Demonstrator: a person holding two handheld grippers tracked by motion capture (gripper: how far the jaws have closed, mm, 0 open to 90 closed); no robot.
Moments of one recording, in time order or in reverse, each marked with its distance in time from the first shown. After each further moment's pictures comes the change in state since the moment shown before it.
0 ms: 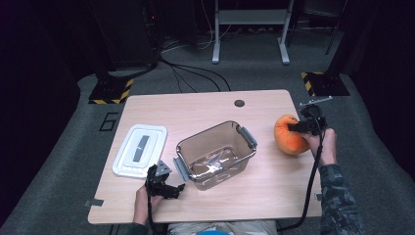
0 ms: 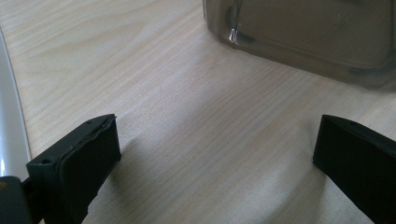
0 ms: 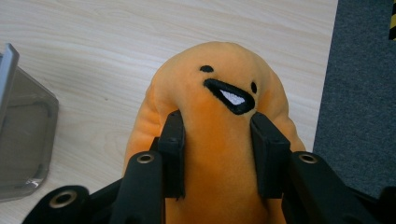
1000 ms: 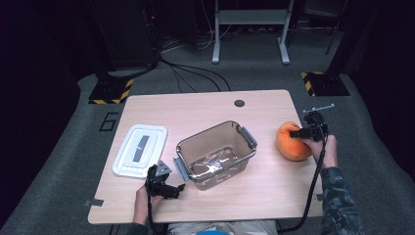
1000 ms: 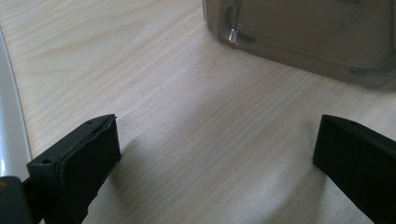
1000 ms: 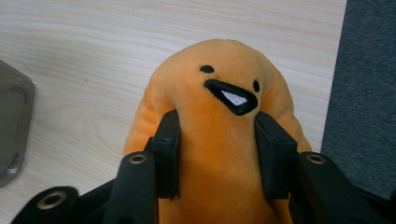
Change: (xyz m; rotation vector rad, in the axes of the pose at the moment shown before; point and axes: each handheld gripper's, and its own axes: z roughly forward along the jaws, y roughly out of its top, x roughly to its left) left arm 0.000 0.000 -0.001 0.009 -0.004 0.008; right arm -0.025 -0.024 0.027 0.043 0.046 0.053
